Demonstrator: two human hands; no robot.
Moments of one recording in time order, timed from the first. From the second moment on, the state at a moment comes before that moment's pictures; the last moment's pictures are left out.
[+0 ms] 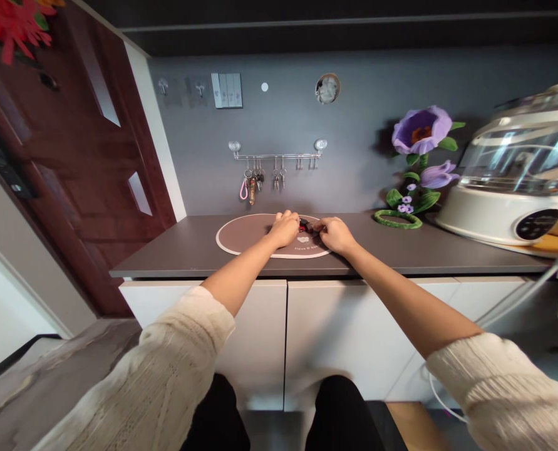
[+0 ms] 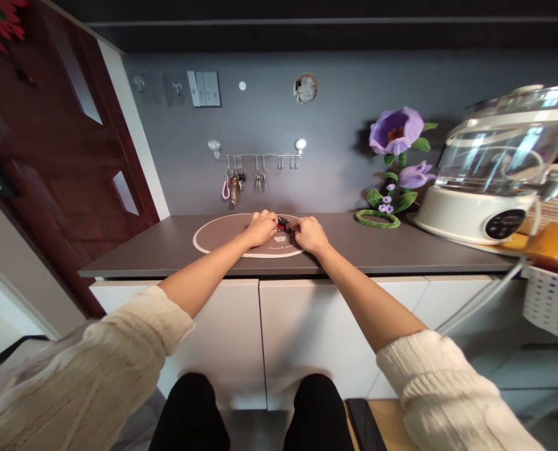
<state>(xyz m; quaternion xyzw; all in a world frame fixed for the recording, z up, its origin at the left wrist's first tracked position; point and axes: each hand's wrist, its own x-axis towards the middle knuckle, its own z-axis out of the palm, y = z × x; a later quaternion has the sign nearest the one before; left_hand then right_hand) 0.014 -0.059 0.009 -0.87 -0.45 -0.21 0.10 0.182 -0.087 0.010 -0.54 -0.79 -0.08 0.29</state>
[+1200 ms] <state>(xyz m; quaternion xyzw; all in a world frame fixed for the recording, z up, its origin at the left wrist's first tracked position) 0.008 -0.057 0.012 -0.78 -0.43 -0.44 0.06 0.170 -0.082 0.013 -0.44 -0.81 0.02 0.38</state>
